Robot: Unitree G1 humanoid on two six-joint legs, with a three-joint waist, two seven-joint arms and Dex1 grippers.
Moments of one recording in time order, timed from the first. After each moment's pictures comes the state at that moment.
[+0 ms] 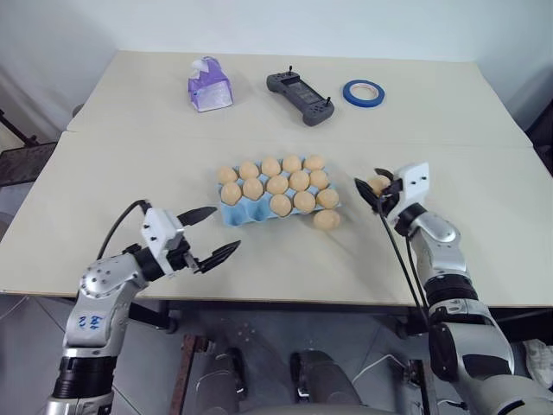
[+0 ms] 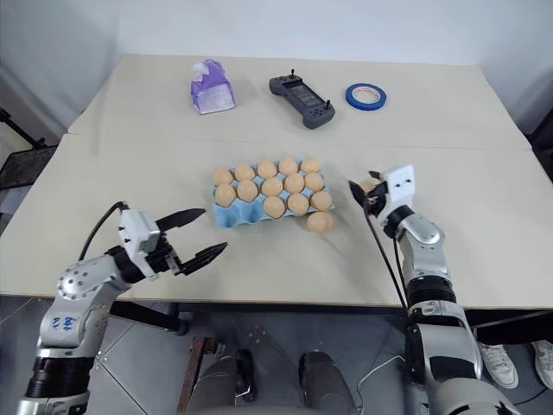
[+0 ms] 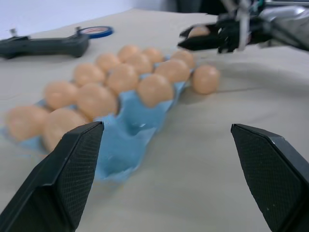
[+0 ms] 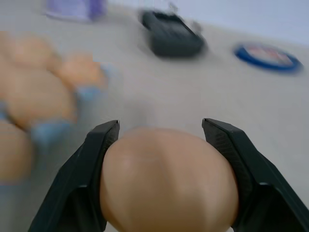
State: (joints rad) left arm -0.10 0.52 0.19 -0.19 -0.39 0.15 -0.82; right arm -0.67 -0.36 -0.11 0.61 0.20 -0.16 0.67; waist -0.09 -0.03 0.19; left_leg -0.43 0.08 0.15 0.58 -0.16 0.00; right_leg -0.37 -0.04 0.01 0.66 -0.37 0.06
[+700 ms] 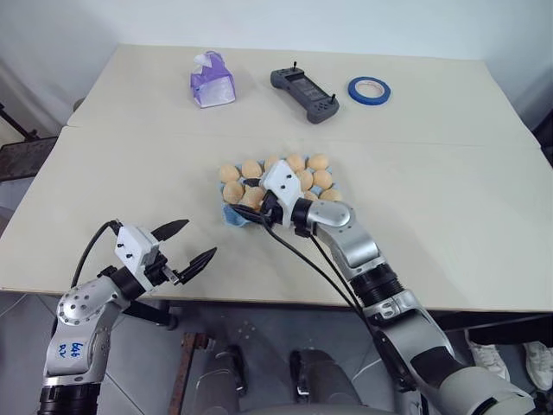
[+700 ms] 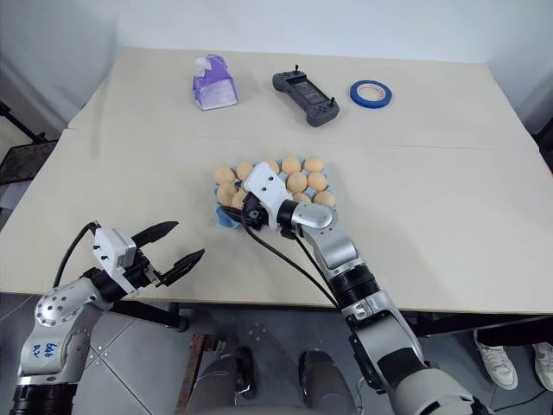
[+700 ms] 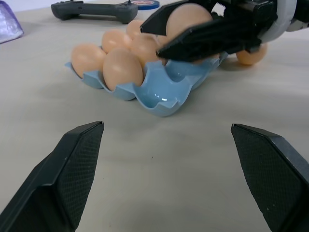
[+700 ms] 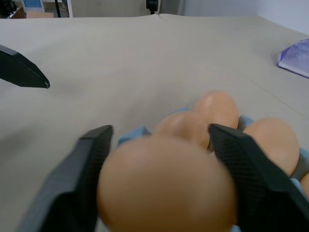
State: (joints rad) left arm 0.05 0.52 0.24 -0.20 -0.39 0.11 -0.73; right arm -0.77 -0.08 0.27 0.38 0.08 0.13 0.70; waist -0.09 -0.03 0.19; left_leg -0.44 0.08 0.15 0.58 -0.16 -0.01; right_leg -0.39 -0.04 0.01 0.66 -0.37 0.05
